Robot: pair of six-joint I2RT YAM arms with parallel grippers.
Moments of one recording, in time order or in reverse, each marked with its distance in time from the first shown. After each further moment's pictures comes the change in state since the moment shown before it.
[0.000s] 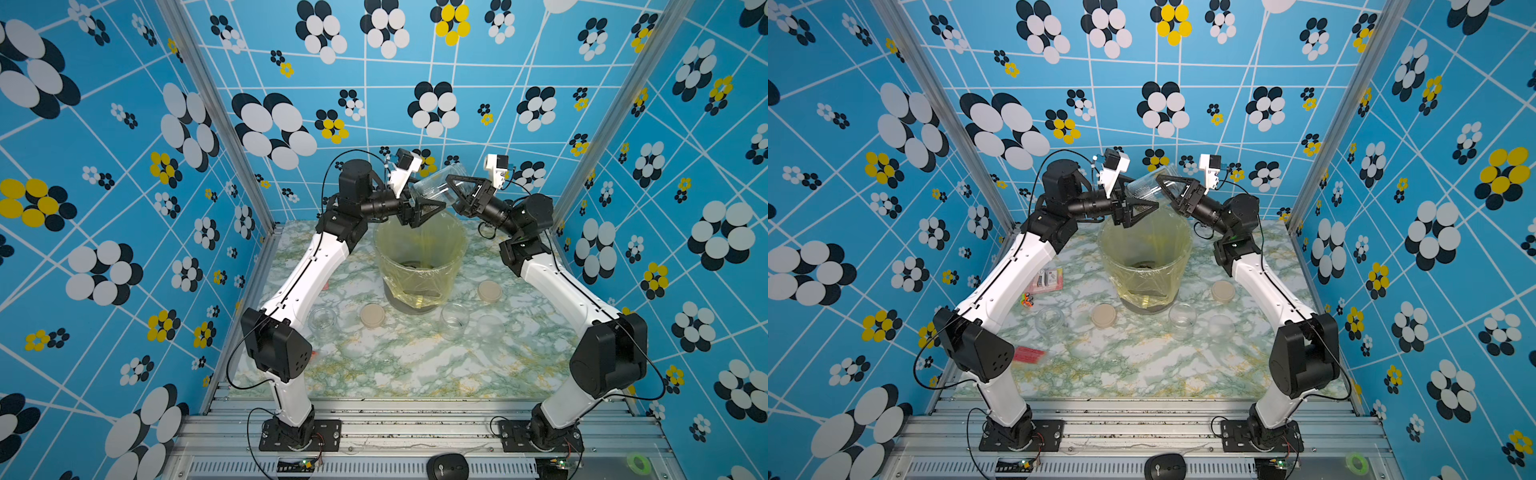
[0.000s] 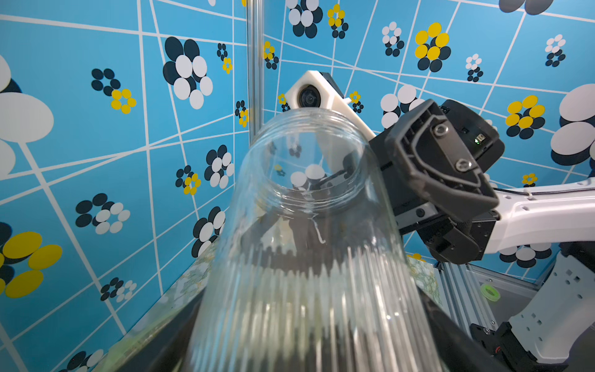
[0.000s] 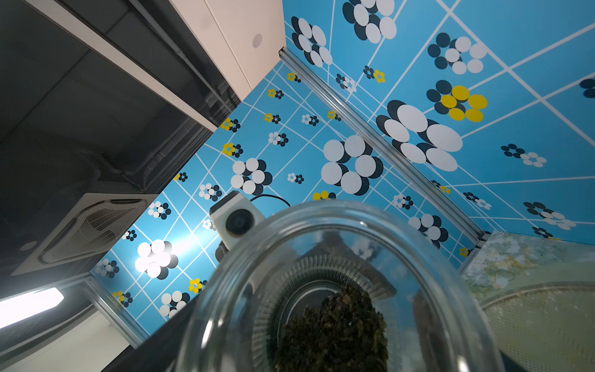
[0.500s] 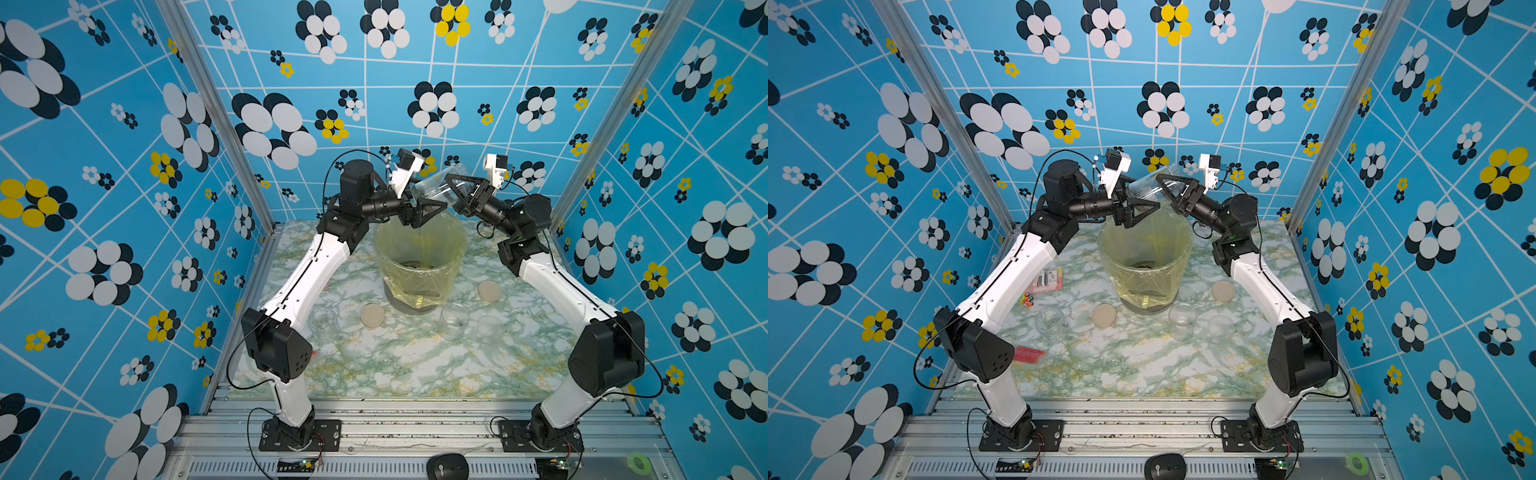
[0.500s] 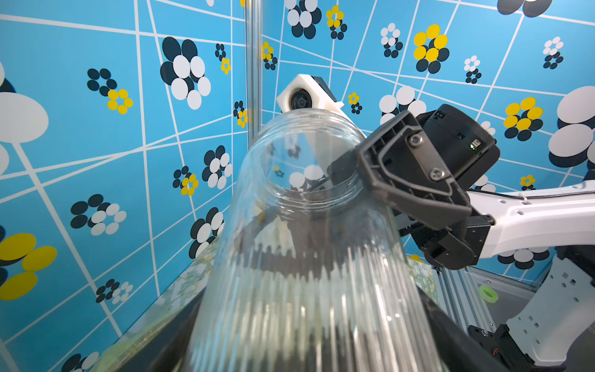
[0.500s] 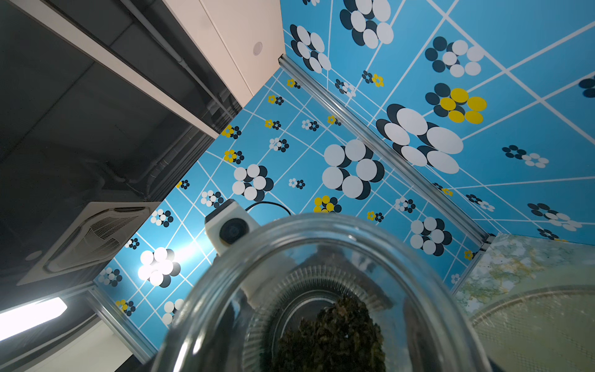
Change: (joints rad) left arm -0.007 0.000 0.001 0.001 -0.005 -0.007; right arm 0.005 0.008 0.002 0.011 0.022 0.022
